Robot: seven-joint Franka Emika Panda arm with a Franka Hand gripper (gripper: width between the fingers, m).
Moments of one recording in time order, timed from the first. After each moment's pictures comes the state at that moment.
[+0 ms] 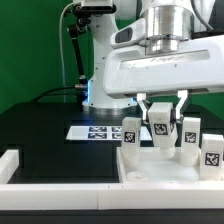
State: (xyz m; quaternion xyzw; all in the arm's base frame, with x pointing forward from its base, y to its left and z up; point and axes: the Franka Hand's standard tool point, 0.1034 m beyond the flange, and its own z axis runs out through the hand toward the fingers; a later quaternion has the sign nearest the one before) arm 0.614 0.043 0.112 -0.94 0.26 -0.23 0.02
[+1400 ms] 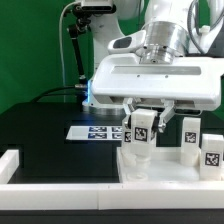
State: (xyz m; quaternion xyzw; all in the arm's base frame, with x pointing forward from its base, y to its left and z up) arm 0.625 0.016 0.107 -0.91 0.22 -0.35 -0.07
